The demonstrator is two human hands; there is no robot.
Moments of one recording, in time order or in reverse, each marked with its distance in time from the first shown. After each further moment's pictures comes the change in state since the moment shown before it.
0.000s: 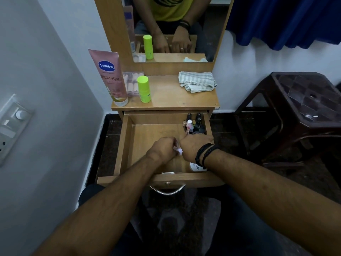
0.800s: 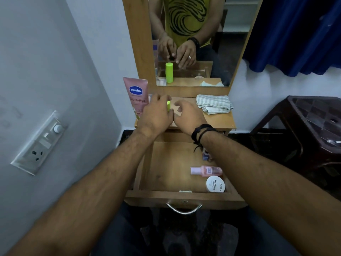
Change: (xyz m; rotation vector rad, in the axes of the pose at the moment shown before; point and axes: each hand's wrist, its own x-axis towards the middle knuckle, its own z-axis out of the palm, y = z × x) left_hand -0.009 0.013 -0.169 0.069 0.596 0.052; right_hand 0.037 -0.018 -0.121 0.874 0.593 -0.057
